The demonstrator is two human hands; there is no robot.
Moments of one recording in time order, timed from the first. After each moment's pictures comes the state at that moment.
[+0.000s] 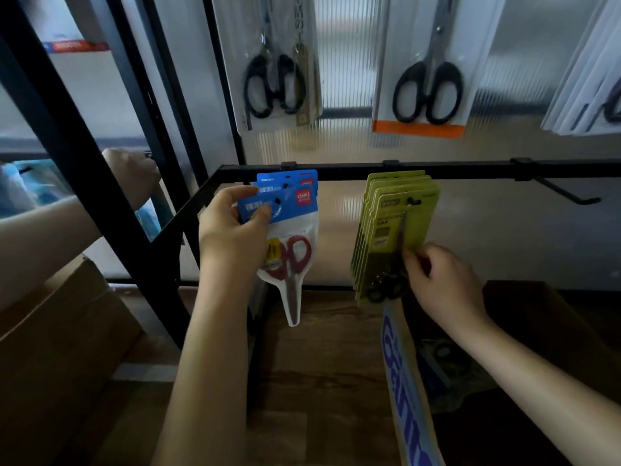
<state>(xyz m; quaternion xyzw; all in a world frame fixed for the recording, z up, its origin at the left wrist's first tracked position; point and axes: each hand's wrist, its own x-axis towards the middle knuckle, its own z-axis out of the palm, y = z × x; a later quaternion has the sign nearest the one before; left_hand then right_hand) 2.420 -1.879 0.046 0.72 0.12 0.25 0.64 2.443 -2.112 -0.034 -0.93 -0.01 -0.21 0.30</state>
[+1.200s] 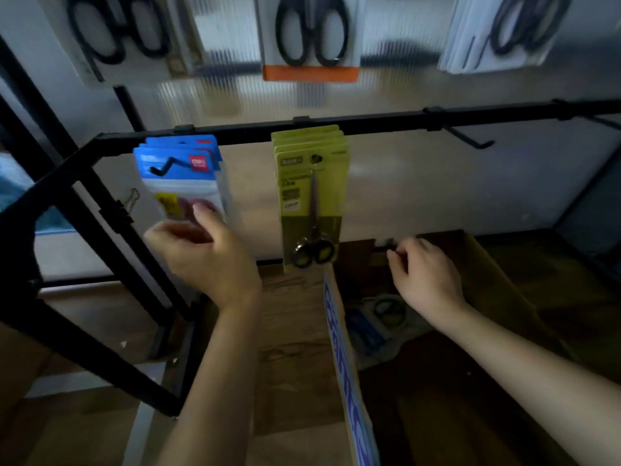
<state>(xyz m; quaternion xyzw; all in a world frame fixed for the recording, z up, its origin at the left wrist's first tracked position) 2.445 -1.974 -0.032 0.60 0.19 0.54 0.55 2.434 -2.203 -0.099 -0.97 0.03 -0.20 0.15</state>
